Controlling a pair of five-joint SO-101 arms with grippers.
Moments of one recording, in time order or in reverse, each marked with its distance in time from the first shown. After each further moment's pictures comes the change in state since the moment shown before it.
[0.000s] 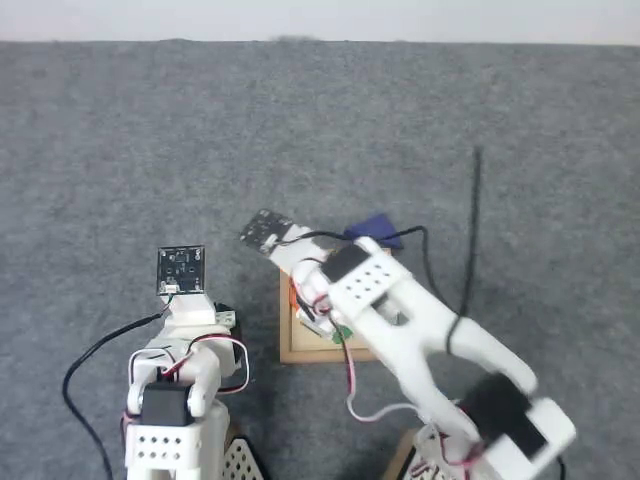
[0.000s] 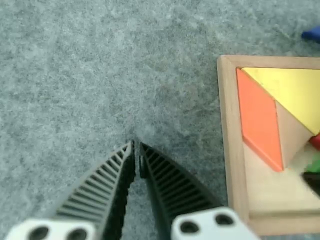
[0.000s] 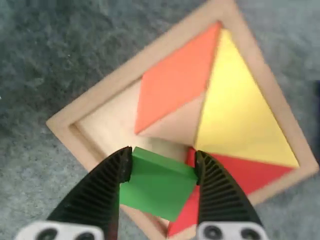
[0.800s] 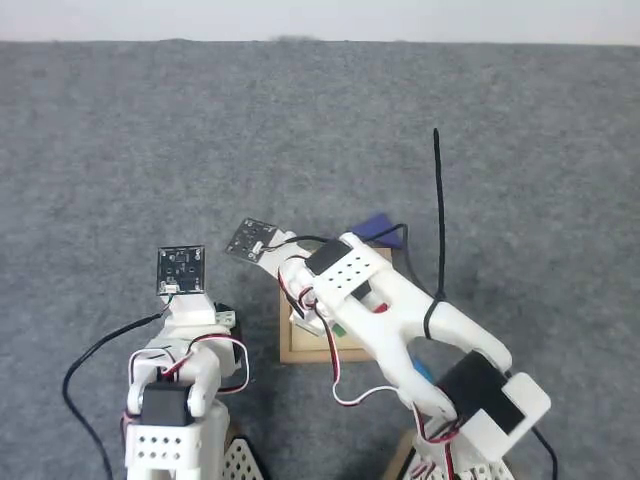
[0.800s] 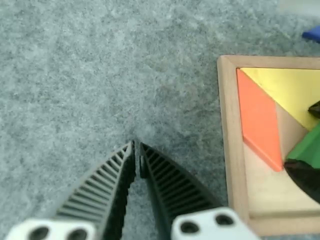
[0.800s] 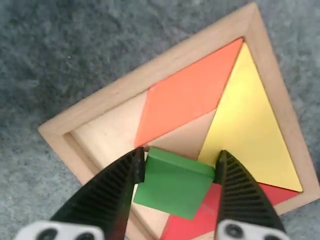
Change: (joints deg) left arm 0.0 0.0 0.0 0.0 0.0; right arm -0.3 5.6 -2.9 -1.2 3.5
